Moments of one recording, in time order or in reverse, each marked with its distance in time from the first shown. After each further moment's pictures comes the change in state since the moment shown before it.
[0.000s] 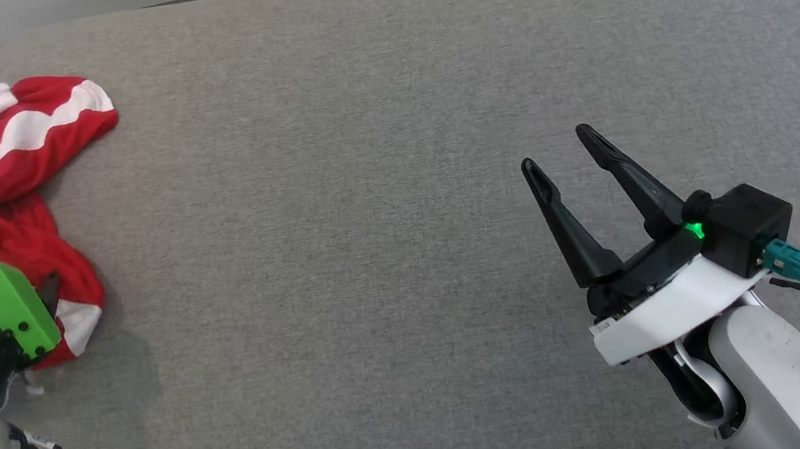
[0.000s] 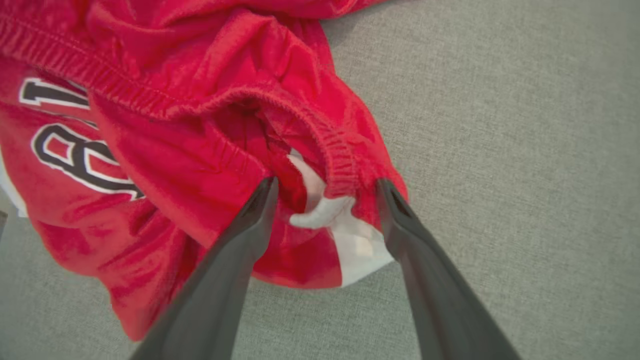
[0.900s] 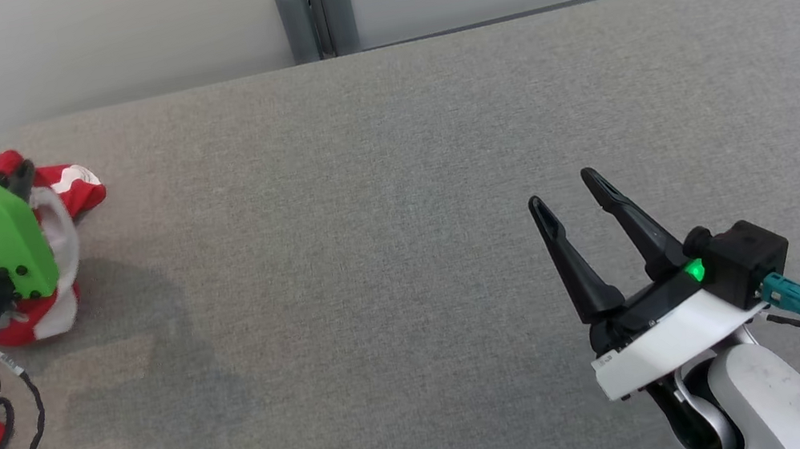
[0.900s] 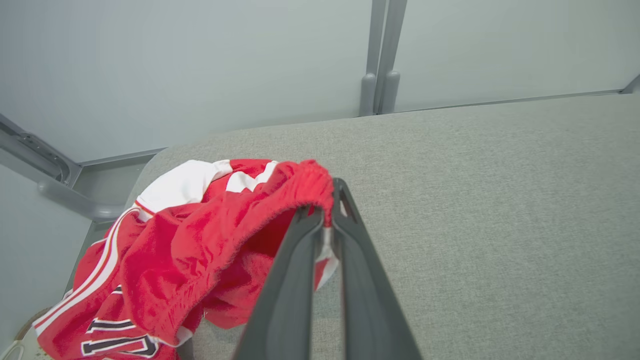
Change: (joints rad) left arm -0.028 0.155 -0.296 -0.299 -0.163 -0.006 -0.107; right arm 0.074 0.036 -0.018 0.018 0.026 0.000 0.000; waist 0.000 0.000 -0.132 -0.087
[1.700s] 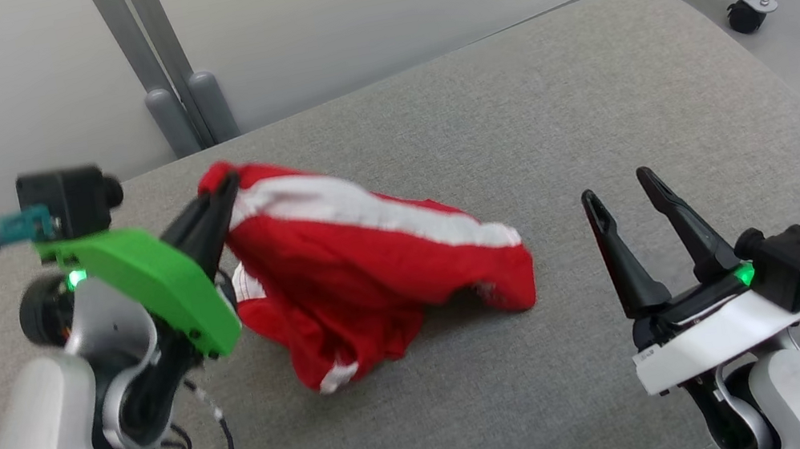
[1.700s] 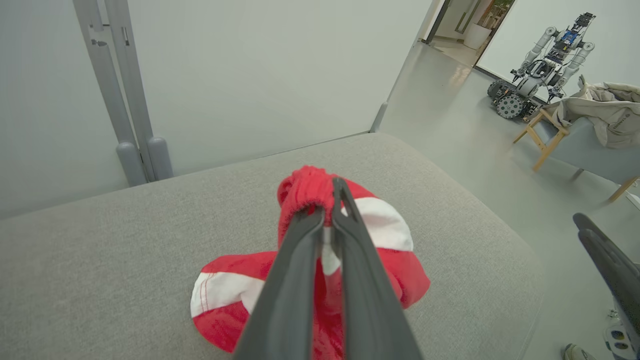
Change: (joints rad) left arm 0.239 -0.183 -0.034 -0.411 -0.186 0.064 -0.057; right arm 0.060 -0.012 -0.097 -0.024 -0.002 0.000 0.000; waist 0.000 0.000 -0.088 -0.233
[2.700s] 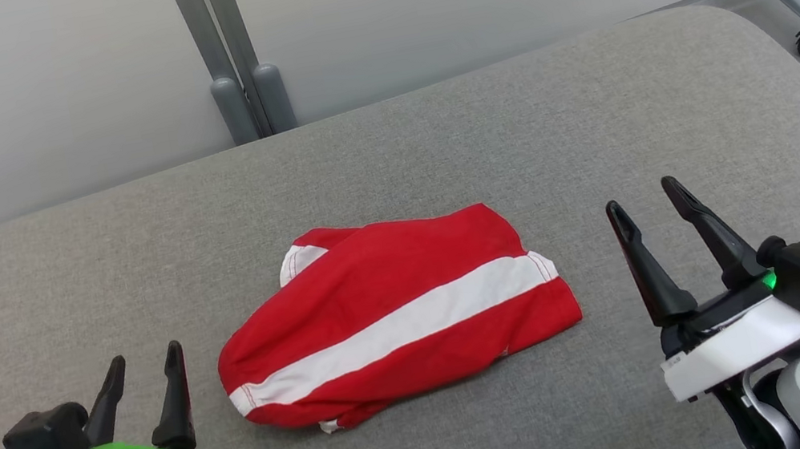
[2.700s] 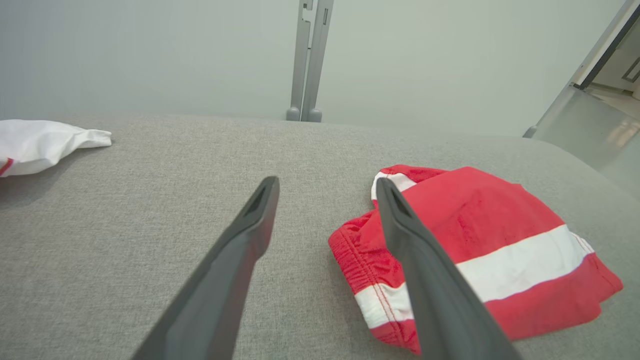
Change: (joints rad) left arm 0.326 0.054 0.011 0.282 0.122 0.041 -0.596; right arm 0.027 -0.057 -0.005 0.003 -0.007 0.000 0.000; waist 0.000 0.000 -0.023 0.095
